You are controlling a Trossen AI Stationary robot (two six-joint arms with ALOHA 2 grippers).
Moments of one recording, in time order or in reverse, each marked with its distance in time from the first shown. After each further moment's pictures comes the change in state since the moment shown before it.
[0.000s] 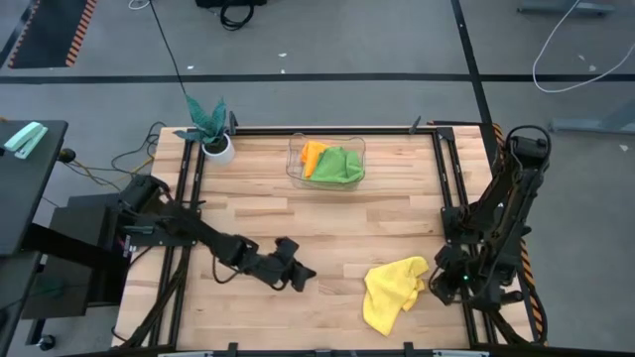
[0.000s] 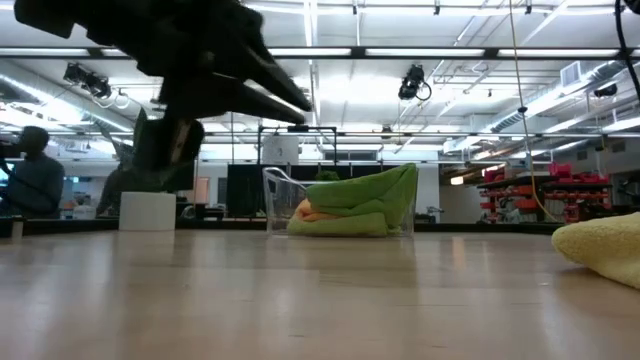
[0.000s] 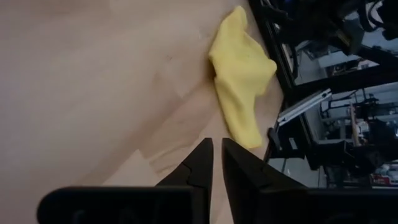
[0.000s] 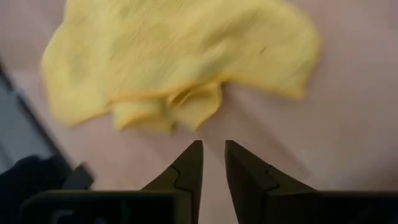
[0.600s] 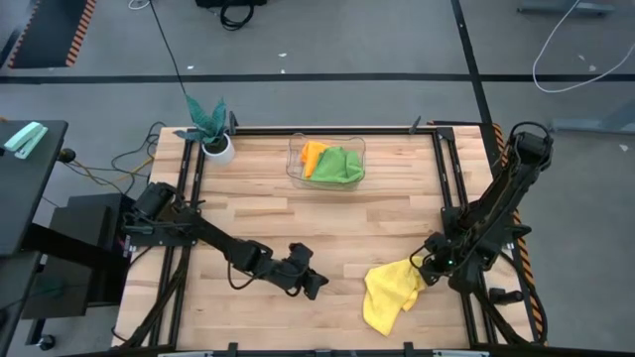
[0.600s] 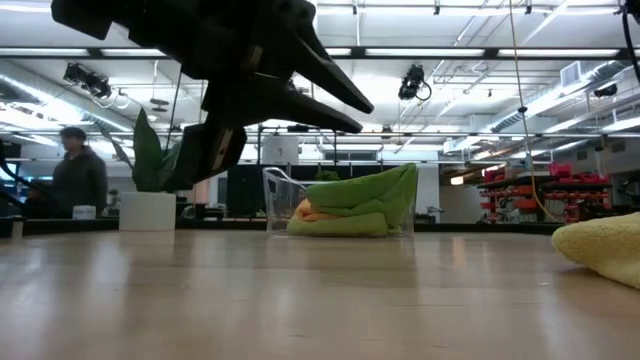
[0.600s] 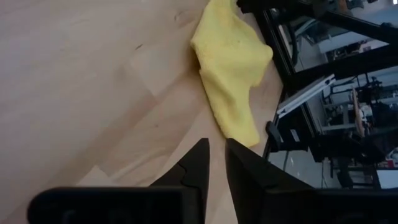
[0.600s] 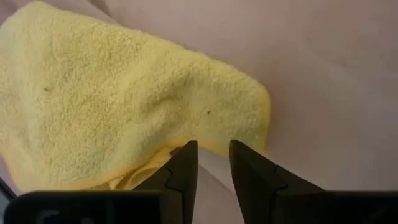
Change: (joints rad) left arm 0.015 0.156 0.163 0.002 0.057 0.062; right arm -0.208 -0.087 -0.198 0.132 -0.070 -0.019
